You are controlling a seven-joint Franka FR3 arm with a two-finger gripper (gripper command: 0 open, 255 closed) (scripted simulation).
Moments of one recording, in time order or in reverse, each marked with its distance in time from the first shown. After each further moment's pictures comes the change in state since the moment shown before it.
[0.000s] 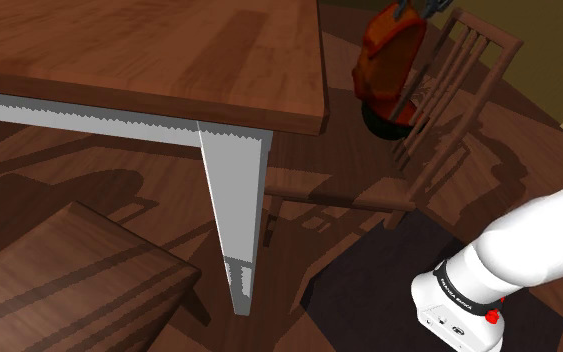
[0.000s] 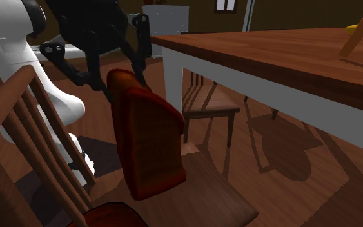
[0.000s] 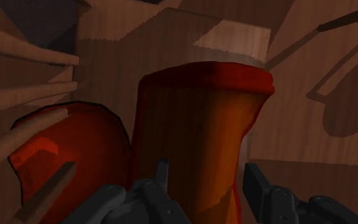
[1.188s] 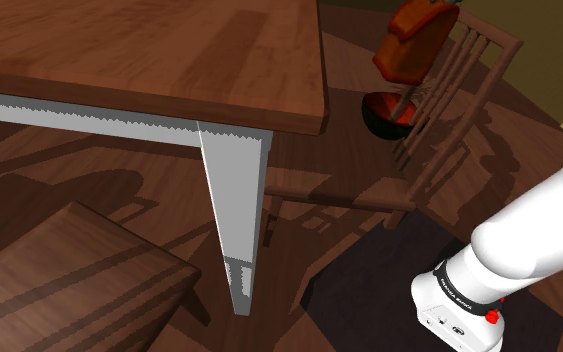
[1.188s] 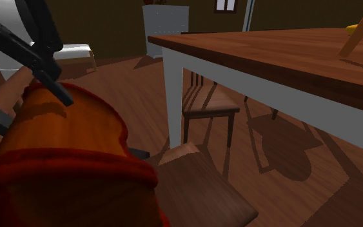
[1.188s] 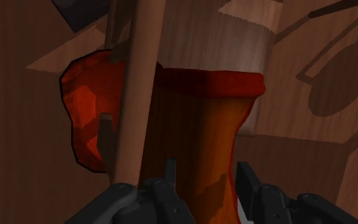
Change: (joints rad) arm -0.131 0.244 -0.202 0.343 0.150 -0.158 -0.303
